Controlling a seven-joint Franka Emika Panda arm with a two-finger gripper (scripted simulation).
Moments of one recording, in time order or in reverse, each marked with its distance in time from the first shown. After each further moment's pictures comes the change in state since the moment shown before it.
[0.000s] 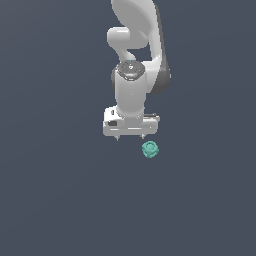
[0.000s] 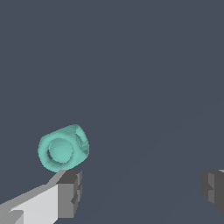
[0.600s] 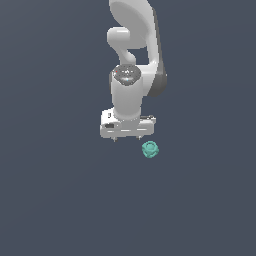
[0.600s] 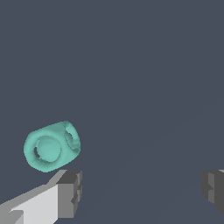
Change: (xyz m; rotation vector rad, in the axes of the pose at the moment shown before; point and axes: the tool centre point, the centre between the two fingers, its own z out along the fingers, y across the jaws) arm -0.002 0.012 0.009 -0.011 -0.015 -0.027
